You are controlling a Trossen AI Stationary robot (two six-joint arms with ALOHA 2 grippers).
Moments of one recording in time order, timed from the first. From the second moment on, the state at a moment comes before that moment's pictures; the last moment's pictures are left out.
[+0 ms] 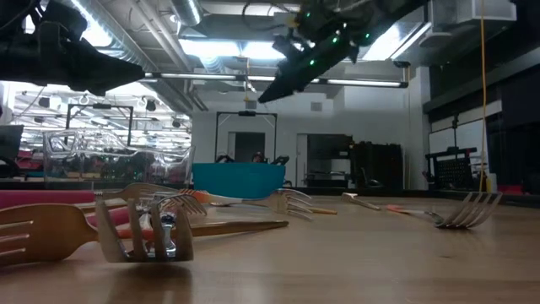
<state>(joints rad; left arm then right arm) -0.07 0.00 0.01 0.06 -0.39 0.11 -0.45 1.81 1.42 -0.10 -0.13 -0.38</state>
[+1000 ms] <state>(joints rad) -0.07 0.00 0.01 0.06 -0.40 0.11 -0.47 2.07 1.42 -0.07 -0.18 -0.34</state>
